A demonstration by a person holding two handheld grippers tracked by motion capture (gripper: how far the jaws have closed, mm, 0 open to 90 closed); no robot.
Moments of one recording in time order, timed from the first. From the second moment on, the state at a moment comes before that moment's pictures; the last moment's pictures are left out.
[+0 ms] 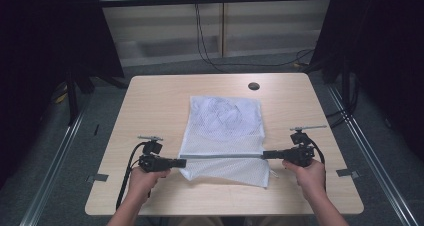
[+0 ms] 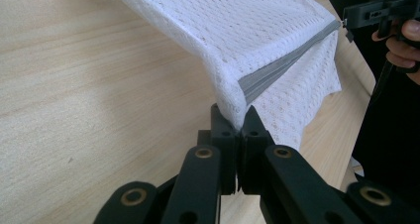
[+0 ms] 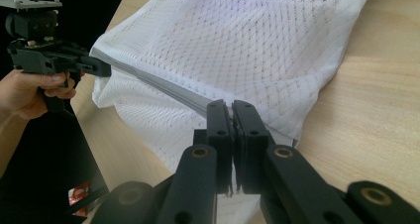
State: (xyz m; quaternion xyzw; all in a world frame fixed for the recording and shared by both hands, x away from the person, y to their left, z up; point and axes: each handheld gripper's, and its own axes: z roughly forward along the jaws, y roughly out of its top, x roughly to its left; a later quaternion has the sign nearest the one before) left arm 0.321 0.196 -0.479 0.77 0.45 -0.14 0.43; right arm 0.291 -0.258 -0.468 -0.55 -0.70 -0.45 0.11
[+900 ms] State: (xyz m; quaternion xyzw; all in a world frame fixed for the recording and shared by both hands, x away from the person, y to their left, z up) left arm 0.322 0.199 -0.478 0.77 0.45 -0.14 0.43; right arm 0.291 -0.263 -0.467 -0.55 -0.70 -0.44 0.09
